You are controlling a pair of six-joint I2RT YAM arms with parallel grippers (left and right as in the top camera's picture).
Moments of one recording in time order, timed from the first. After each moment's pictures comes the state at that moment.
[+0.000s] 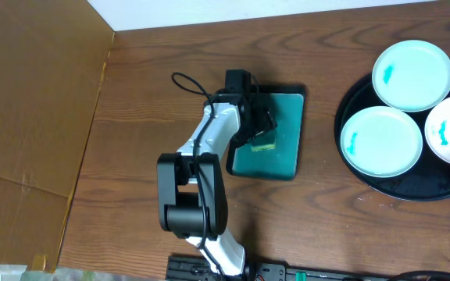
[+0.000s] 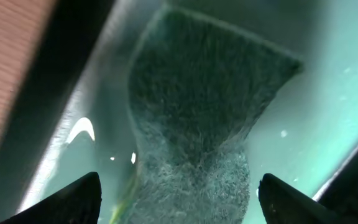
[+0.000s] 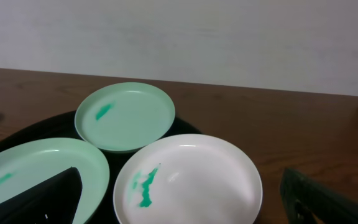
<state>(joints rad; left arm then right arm) -0.02 1.84 1.19 -0.71 0.09 -0.49 0.05 0.02 0.01 -0.07 0.00 -0.03</state>
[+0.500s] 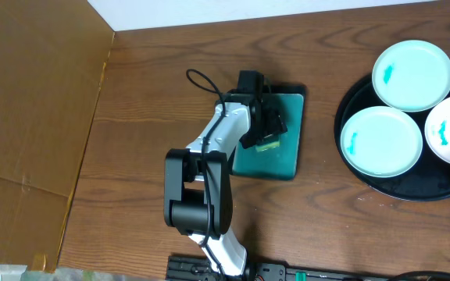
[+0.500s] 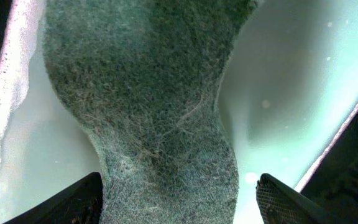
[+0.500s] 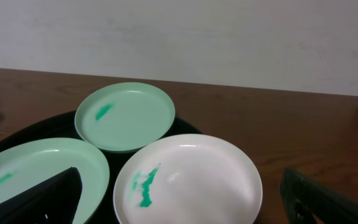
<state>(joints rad) -0.09 1.86 1.19 -0.71 0.08 -0.46 0.05 0.02 0.01 -0.07 0.00 -0.03</state>
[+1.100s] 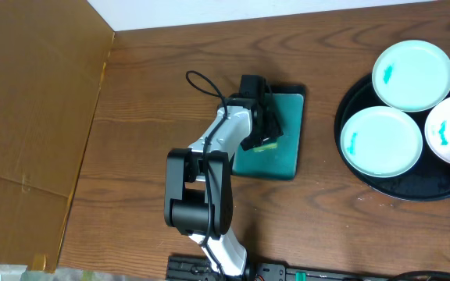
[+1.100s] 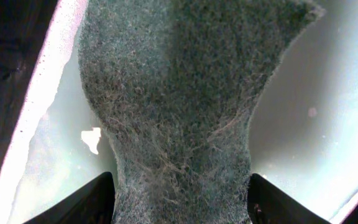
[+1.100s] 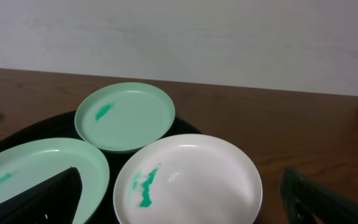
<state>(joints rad) -0.09 1.86 1.14 -0.66 -0.01 -0.51 0.05 0.02 0.01 -0.07 0.00 -0.03</state>
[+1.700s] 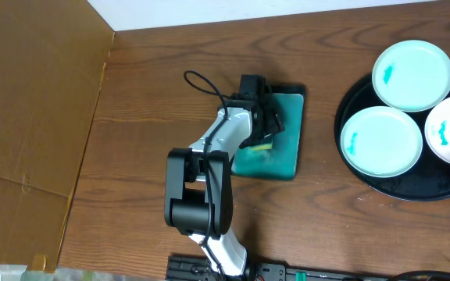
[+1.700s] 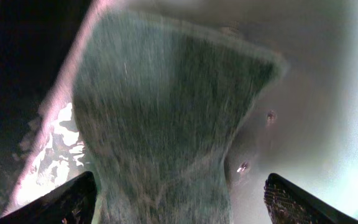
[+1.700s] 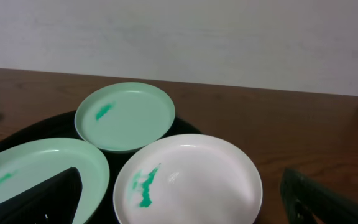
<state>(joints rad) -0.09 1.86 1.12 -0.56 -0.06 -0.51 0.05 0.02 0.01 -0.07 0.00 -0.03</state>
